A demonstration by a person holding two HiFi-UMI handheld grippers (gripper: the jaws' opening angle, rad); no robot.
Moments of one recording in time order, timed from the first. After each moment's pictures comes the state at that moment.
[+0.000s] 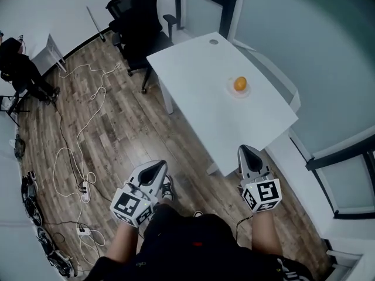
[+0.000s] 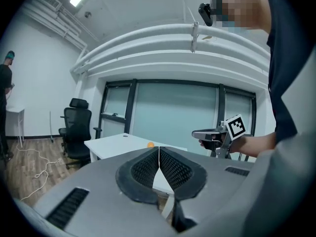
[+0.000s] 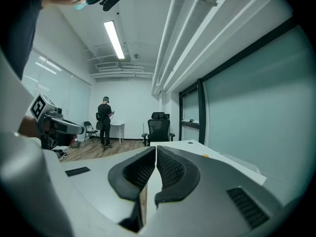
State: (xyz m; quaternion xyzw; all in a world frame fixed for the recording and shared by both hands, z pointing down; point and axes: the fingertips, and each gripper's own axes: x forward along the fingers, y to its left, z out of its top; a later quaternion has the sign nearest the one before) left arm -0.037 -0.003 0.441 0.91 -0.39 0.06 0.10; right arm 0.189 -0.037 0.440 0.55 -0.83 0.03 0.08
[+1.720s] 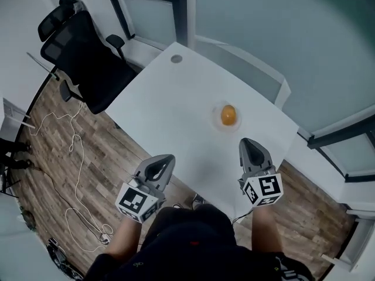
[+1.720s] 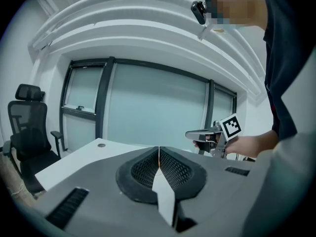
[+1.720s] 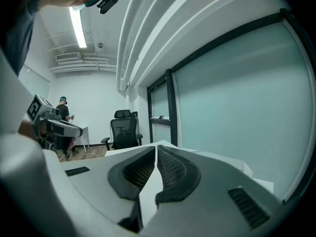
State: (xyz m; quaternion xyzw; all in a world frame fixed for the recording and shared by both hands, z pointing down) left arm 0.080 -0.394 0.456 0.97 -0.19 0.11 0.09; right arm 0.287 -0.361 0.469 0.69 -0.72 0.08 0.06
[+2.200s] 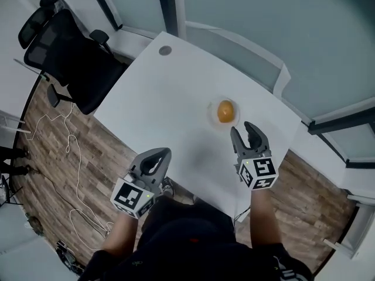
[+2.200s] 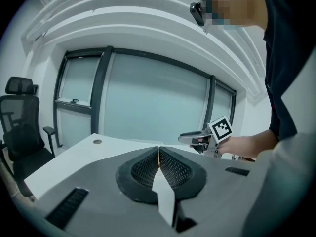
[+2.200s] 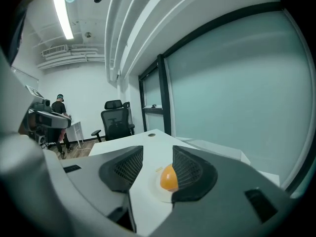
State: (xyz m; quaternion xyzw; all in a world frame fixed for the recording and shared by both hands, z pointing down) left arm 0.111 -0.460 0.485 0.97 -0.17 0.13 0.11; right arm 0.326 -0.437 0.532 0.70 -0.69 0.14 0.09
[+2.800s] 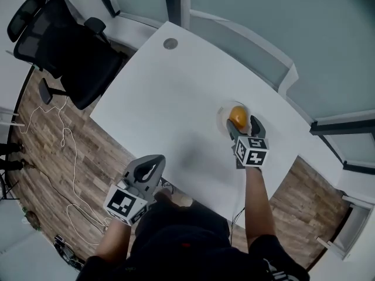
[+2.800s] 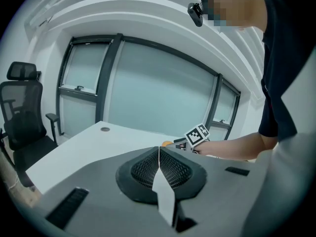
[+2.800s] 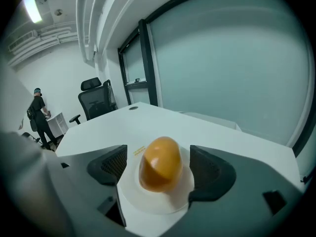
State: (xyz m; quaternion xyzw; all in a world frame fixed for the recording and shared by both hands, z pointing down) left arm 0.084 -0.522 0.534 0.96 -0.17 0.17 0.16; right arm 0.365 -0.529 0.683 0.73 -0.61 0.27 0.16
